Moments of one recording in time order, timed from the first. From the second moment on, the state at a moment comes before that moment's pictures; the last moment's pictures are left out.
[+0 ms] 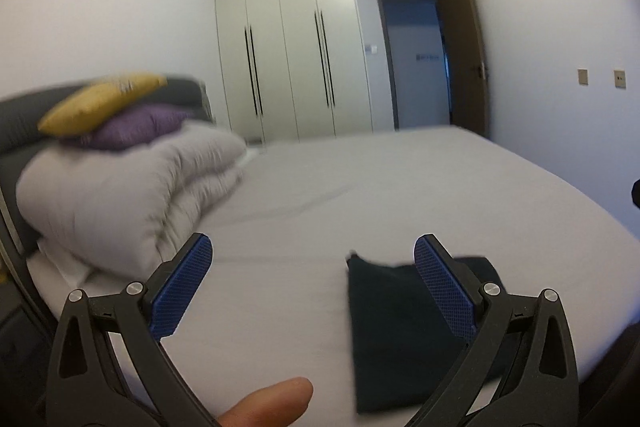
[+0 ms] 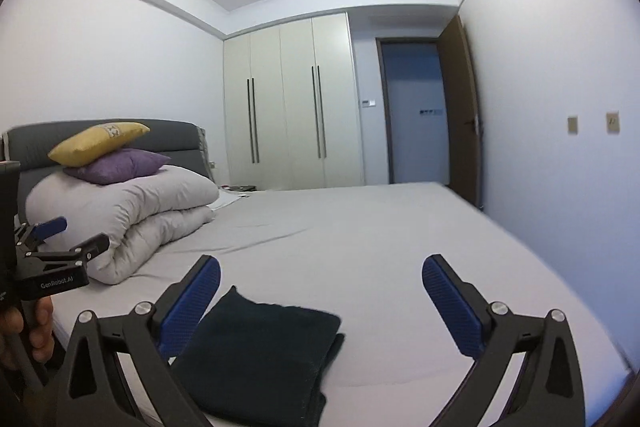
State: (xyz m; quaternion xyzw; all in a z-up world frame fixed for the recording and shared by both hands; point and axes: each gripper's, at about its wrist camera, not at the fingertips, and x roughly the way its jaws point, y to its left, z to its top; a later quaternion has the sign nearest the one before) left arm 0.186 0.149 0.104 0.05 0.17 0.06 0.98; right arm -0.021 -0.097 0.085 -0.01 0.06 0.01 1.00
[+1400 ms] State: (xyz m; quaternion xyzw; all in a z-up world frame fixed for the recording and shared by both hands) left arm 0.229 0.133 -0.030 0.01 0.41 0.02 0.91; right arm 0.010 -0.080 0.007 0.02 0.34 -0.04 0.94
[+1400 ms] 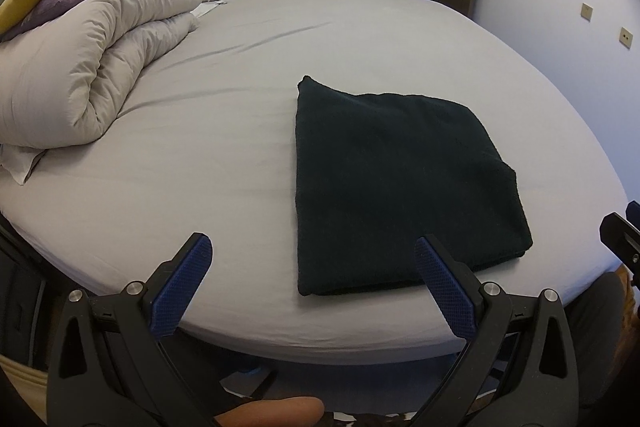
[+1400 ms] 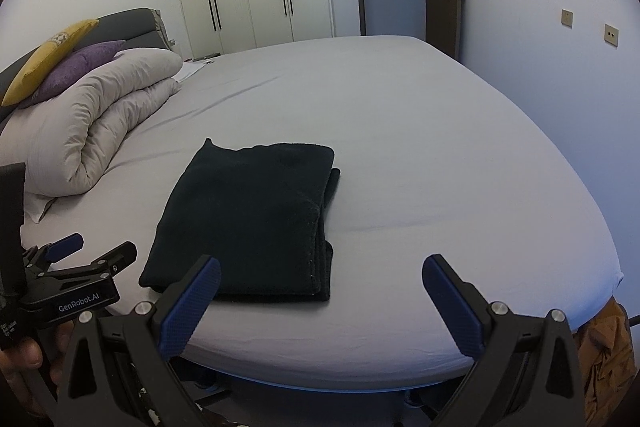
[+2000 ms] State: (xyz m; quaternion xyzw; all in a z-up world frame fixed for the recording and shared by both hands) left arm 0.231 0.136 -0.031 0.01 0.41 0.01 0.91; right arm 0.012 -0.074 0.000 0.02 0.35 -0.03 0.94
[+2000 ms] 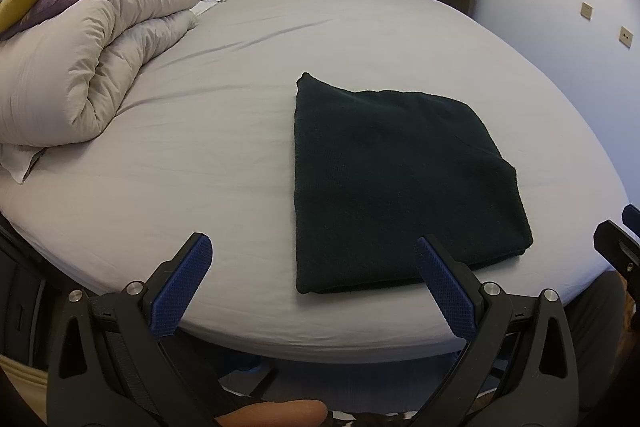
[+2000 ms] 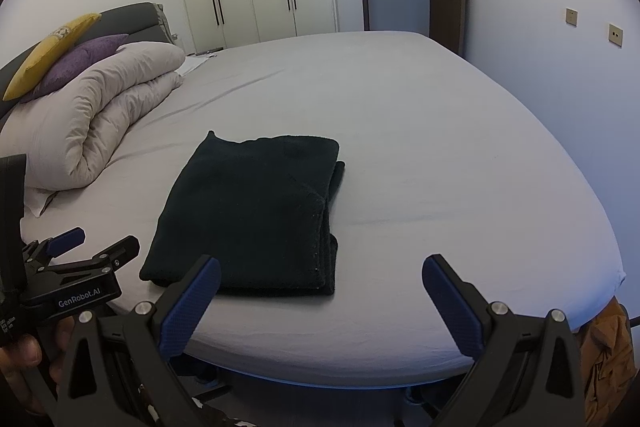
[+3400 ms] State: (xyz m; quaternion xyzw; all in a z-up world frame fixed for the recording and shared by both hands) left arm 0.234 0.137 -0.034 0.01 0.42 0.01 0.91; right arm 0.014 -0.073 -0.006 0.02 0.36 -0.03 0.93
